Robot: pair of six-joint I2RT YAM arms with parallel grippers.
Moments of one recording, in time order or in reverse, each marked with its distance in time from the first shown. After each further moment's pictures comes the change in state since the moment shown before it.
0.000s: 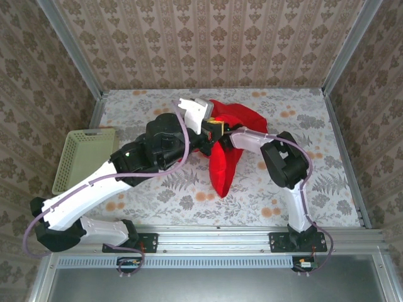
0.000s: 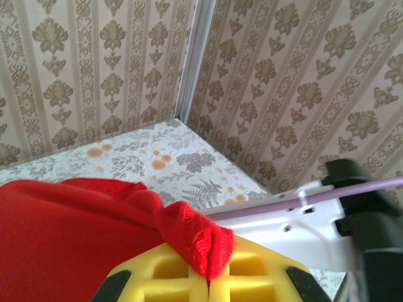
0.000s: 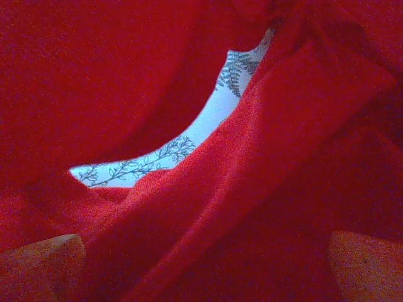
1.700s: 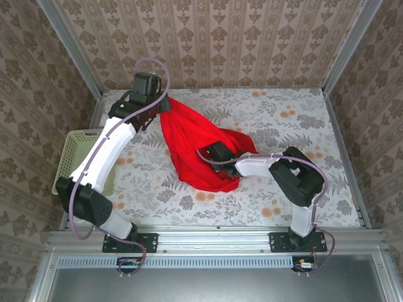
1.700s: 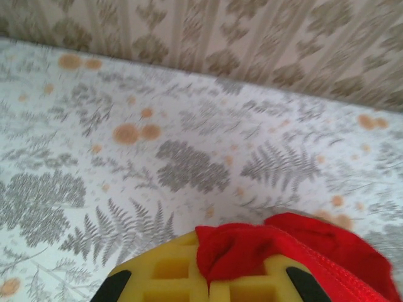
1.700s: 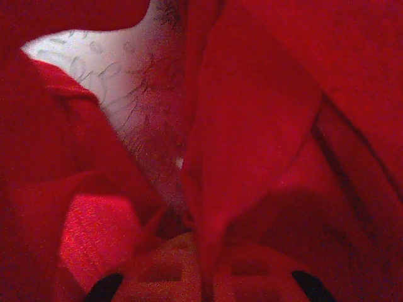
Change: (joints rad) left arm 0.713 0.322 0.116 -0.303 0.003 -0.127; right arm 0.173 -0.298 -0.537 0.187 -0.122 -0.123
